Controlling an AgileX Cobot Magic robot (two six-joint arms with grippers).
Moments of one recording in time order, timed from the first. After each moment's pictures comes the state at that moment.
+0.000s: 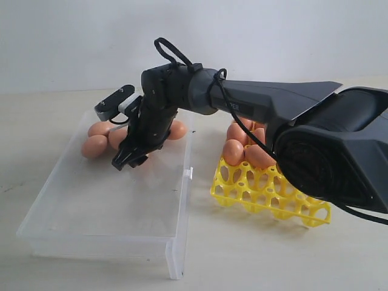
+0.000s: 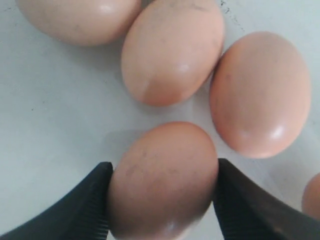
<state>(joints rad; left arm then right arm) 0.08 0.01 0.00 0.08 0.38 0.03 0.70 2.54 -2.14 0.09 0.82 -0.32</state>
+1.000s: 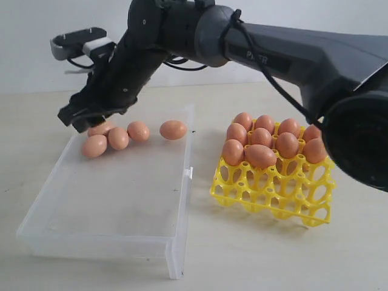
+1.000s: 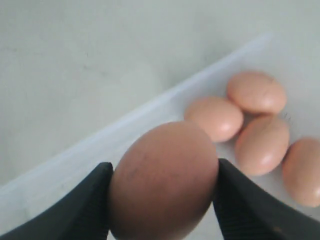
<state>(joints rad) 0.08 0.01 0.00 0.08 0.38 0.03 0.73 2.32 -2.13 0.38 0.86 -0.39</state>
